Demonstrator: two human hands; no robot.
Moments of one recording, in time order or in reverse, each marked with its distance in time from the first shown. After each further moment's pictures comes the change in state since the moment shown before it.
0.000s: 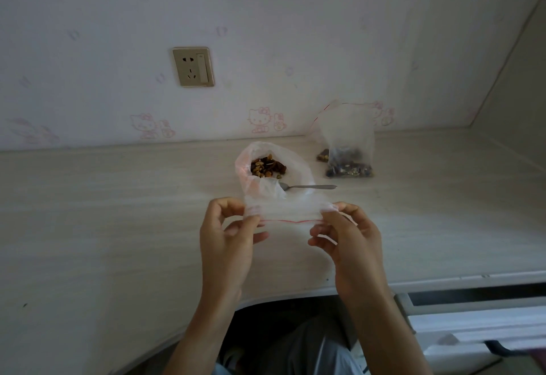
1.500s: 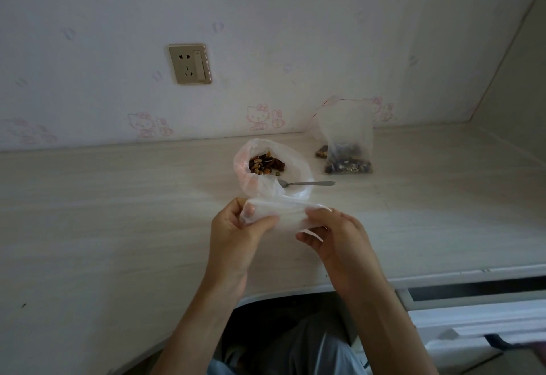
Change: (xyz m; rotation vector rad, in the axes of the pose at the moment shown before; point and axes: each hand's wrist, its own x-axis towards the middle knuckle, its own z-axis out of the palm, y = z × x) left_hand 0.003 0.003 0.006 -0.073 -0.168 -0.145; right_hand 0.010 0.007 -0.001 0.049 -0.200 0.149
